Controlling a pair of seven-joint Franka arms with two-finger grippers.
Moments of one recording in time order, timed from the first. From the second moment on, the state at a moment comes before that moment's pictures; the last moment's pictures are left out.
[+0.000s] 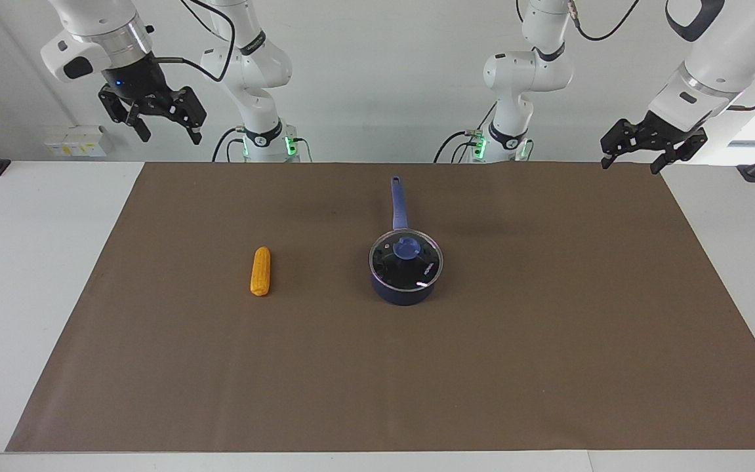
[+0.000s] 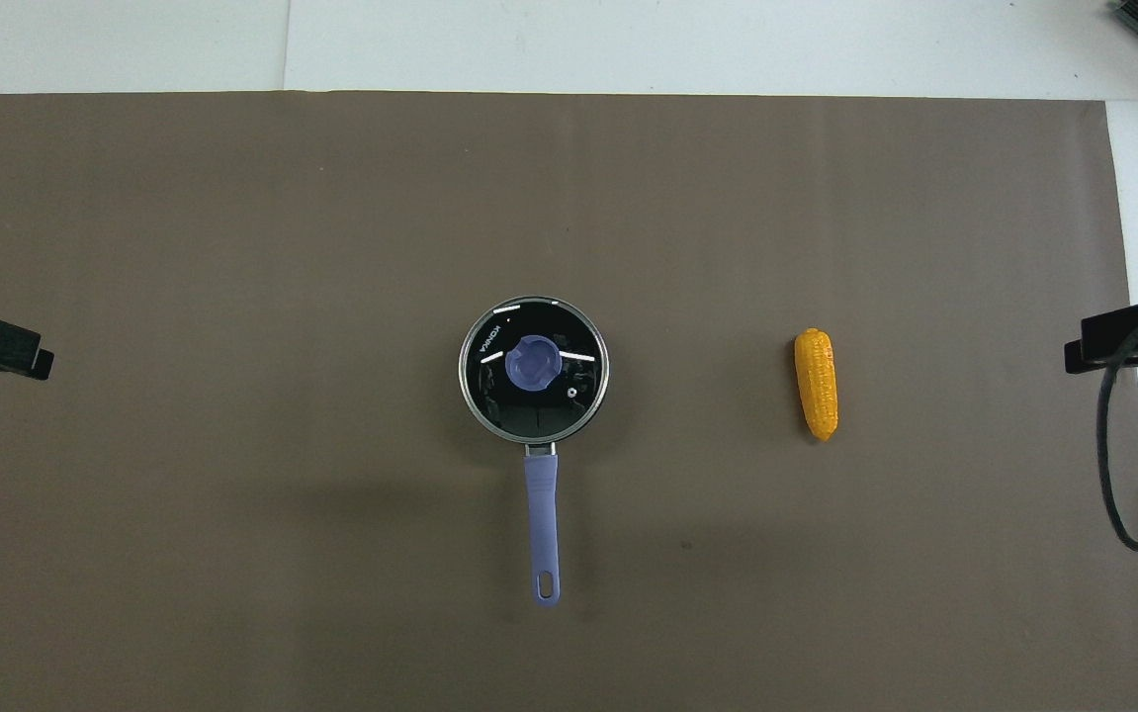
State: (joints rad) left arm -0.06 0.00 0.05 -1.51 -0.03 1.42 0.16; right arm -0.02 -0.04 0.01 -1.45 0.03 1.37 0.11
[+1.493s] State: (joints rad) left arm -0.13 0.00 0.03 -1.58 -0.03 1.48 0.05; right arm -0.02 -0.05 0.01 -1.47 0.03 1.37 0.11
